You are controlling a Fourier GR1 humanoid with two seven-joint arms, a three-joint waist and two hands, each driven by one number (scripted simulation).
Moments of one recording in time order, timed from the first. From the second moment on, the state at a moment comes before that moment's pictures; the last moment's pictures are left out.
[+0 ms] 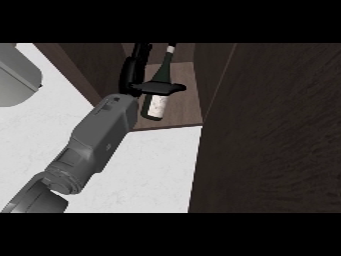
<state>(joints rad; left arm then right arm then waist) -1.11 0.04 -0.26 -0.17 0.65 0.18 -0.70 -0.58 -0.17 -0.07 -2.38 -0.27 -0.03 0.88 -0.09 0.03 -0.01</state>
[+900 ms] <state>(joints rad) -0.97 0.01 -0.36 -0.63 0.59 0.18 -0.52 -0.59 -0.22 -0.06 -2.39 -0.23 -0.09 0.94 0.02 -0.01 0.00</state>
